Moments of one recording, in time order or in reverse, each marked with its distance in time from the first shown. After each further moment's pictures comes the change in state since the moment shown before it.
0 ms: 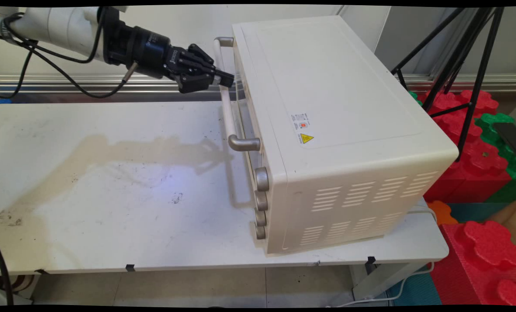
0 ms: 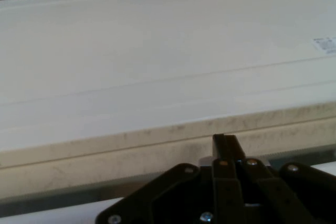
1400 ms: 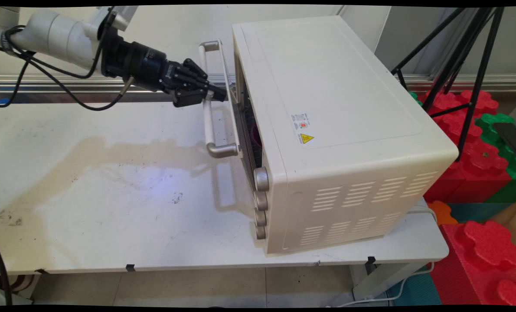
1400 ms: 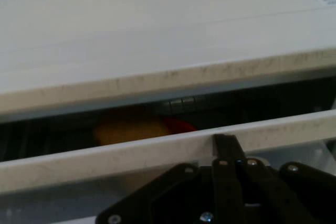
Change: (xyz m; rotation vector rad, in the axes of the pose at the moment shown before) arm -0.025 0.004 -0.006 -0.002 -0.052 -0.006
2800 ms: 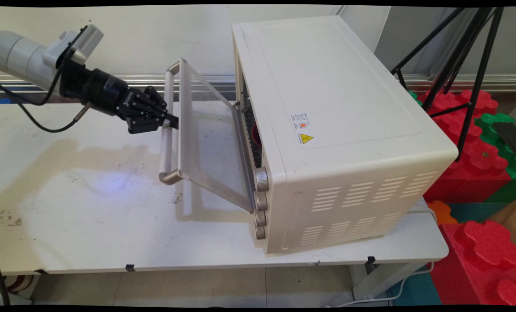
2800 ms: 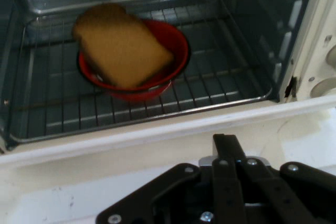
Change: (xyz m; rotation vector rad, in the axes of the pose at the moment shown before) arm -0.067 0.010 -0.059 -0.033 -0.120 0.006
